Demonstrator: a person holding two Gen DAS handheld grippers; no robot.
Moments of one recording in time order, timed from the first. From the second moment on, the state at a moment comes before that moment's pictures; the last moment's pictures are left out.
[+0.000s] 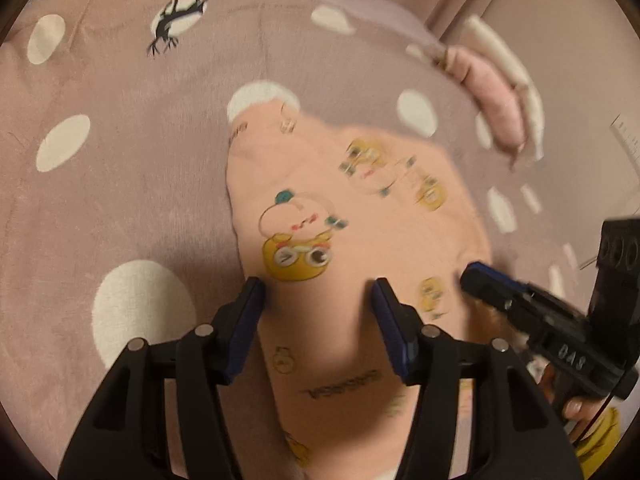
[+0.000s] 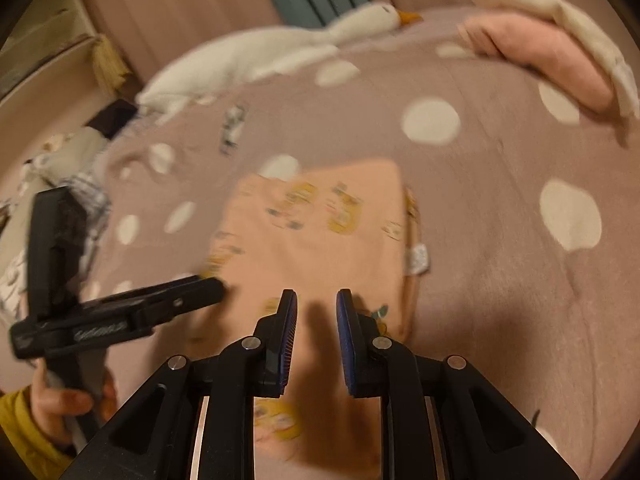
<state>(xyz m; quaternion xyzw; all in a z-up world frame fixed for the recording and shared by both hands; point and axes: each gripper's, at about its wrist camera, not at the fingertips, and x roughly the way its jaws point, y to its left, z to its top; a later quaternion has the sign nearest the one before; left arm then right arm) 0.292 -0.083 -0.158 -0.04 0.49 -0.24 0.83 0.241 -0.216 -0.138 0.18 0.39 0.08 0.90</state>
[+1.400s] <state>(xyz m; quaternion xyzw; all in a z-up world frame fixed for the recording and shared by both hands) 0.311 -0.057 -0.174 -0.25 0.54 -0.31 0.74 0.275 -0.248 -0.172 0.32 0.44 0.15 0.83</state>
